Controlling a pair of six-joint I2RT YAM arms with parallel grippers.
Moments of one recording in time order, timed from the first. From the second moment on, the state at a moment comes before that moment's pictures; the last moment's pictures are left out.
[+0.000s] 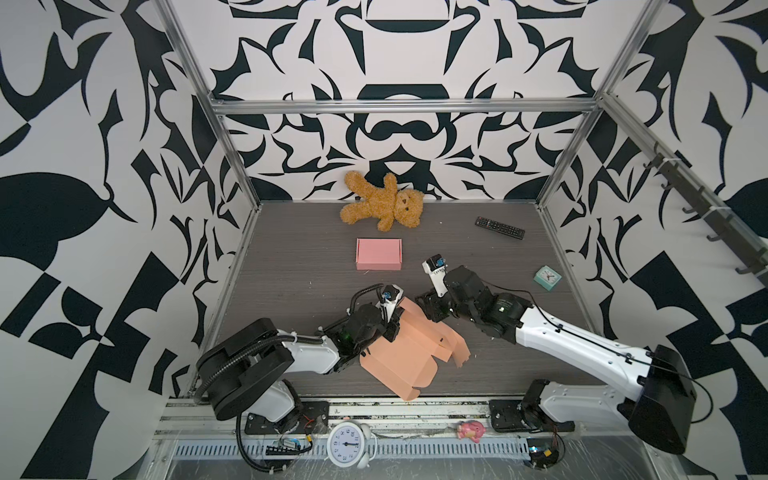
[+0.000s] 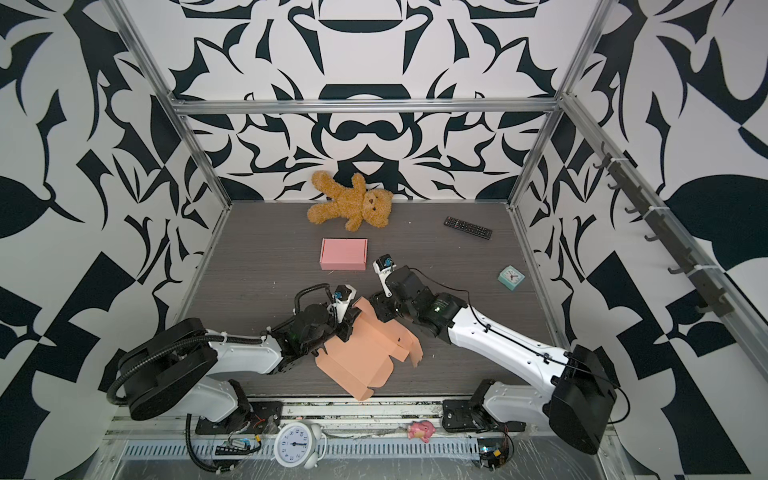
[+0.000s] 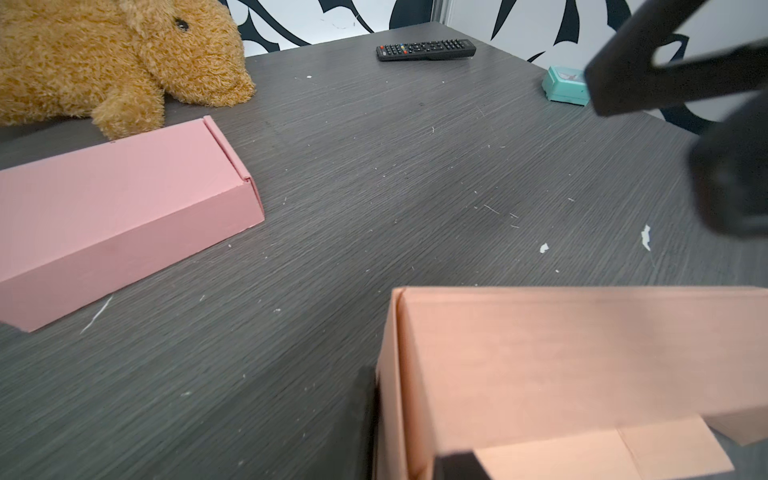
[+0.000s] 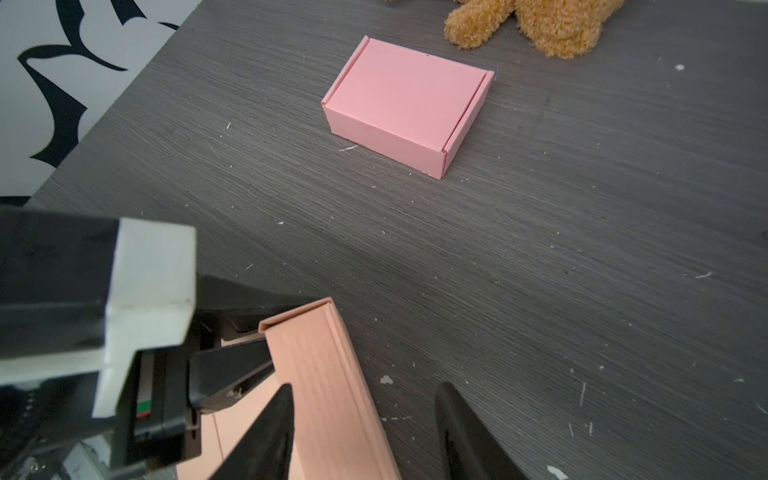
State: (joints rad) left arm -0.94 1.50 0.40 0.73 -0.13 -0.14; right arm 0.80 1.23 0.87 -0.36 0.02 0.37
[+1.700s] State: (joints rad) left arm -0.89 1.65 0.37 0.87 -0.12 -0.16; right arm 0.74 1.40 0.70 0.00 -0.30 0.62
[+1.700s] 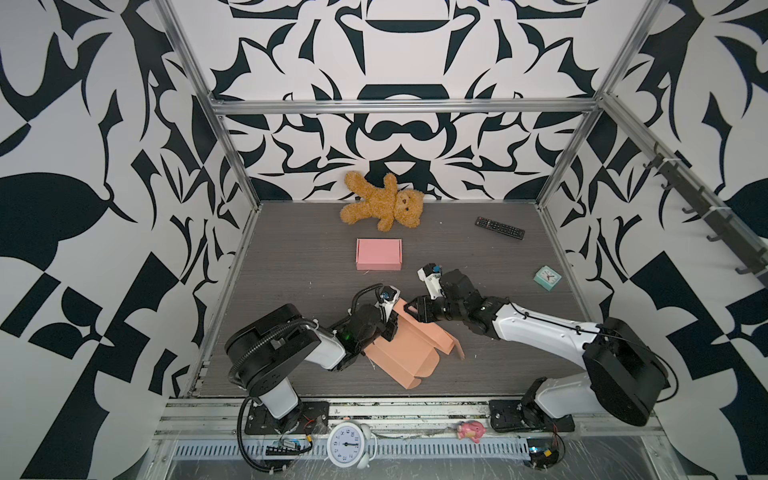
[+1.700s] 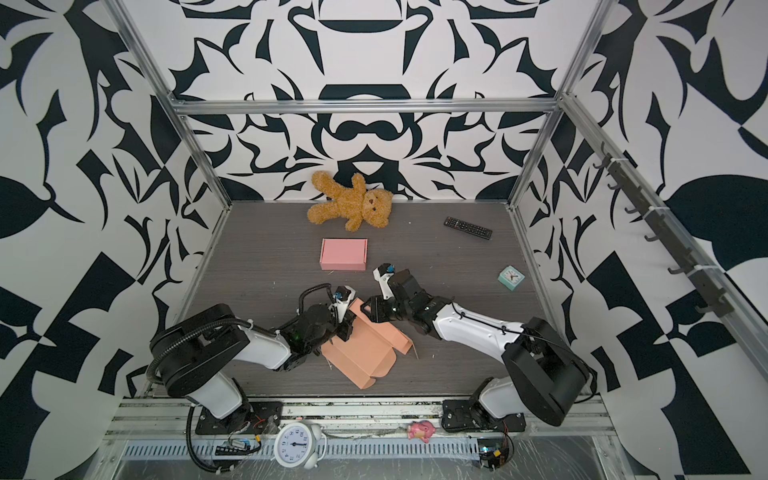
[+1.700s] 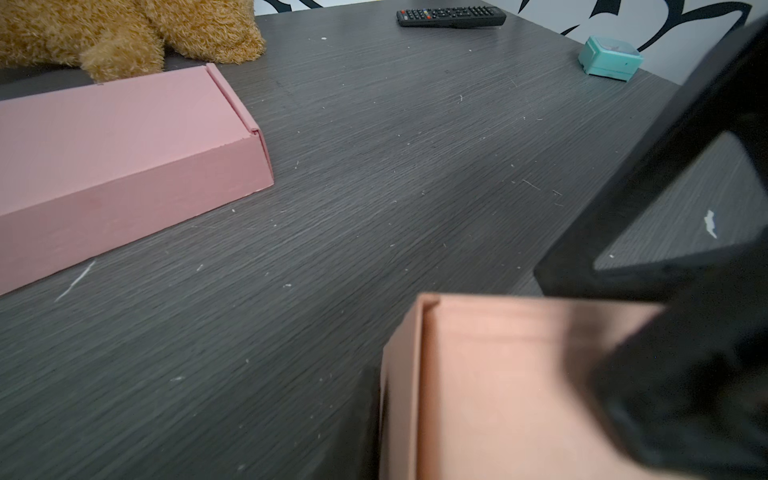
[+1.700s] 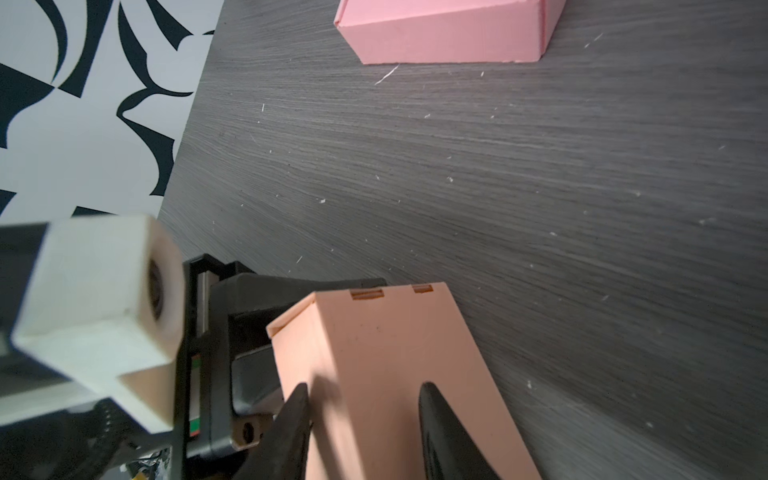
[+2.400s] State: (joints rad) left arm -0.90 1.66 0.36 0.90 -0.15 -0.16; right arm 0.74 1.36 0.67 0.01 -0.26 0.67
